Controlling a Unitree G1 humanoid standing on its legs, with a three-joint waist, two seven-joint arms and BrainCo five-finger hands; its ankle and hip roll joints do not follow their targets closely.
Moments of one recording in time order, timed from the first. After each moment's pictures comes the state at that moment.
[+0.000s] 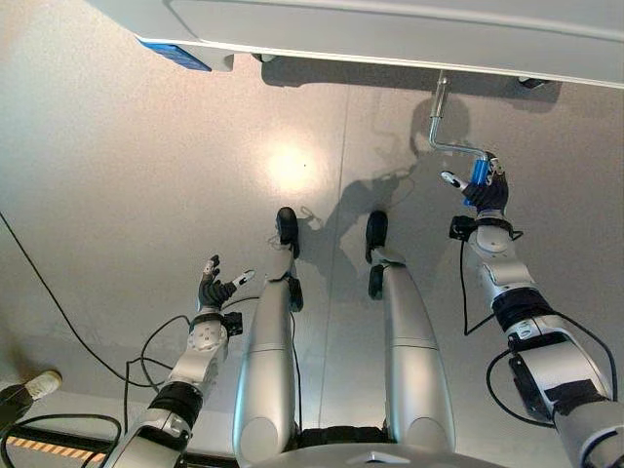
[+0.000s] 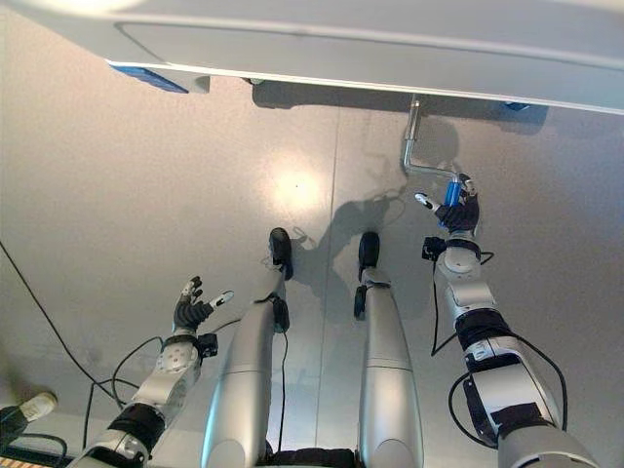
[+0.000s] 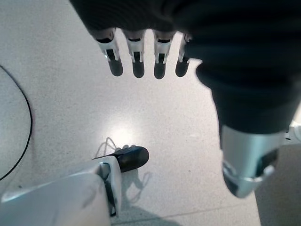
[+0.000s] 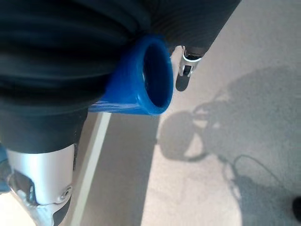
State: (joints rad) left arm -0.20 0.35 -0.28 0.68 -0.36 -0.20 0.39; right arm -0.65 -0.47 0.17 0.77 0.42 -0.15 -0.41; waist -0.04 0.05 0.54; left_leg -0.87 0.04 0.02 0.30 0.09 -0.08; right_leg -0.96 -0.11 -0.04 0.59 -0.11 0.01
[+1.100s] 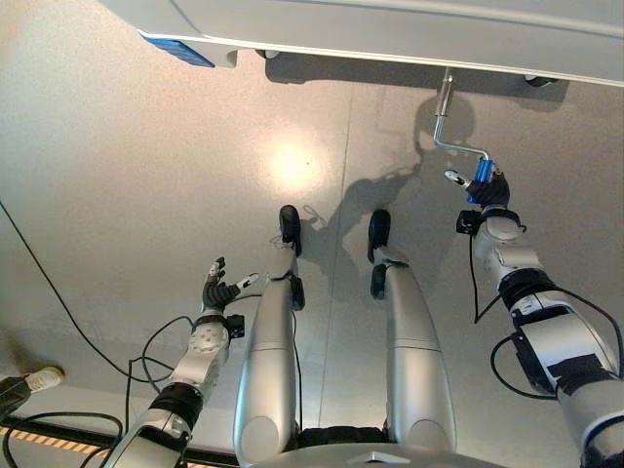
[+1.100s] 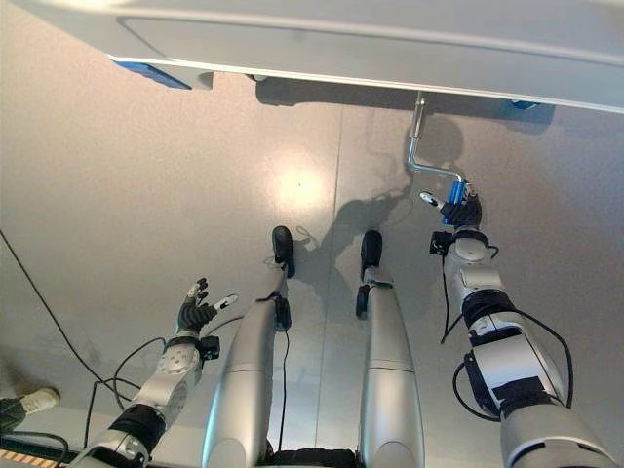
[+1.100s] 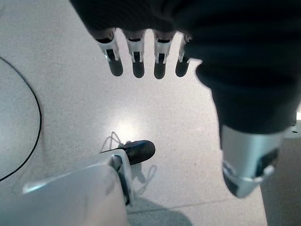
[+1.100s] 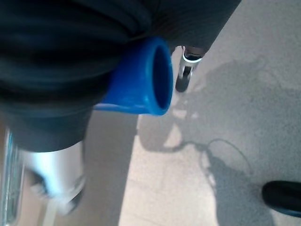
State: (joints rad) left arm -0.20 0.36 -0.30 0.69 -0.37 -0.20 0.35; right arm -0.80 -0.53 0.25 1.03 0.54 -0.14 -0.27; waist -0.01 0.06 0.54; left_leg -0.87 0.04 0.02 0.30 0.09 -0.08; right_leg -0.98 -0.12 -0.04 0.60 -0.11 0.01
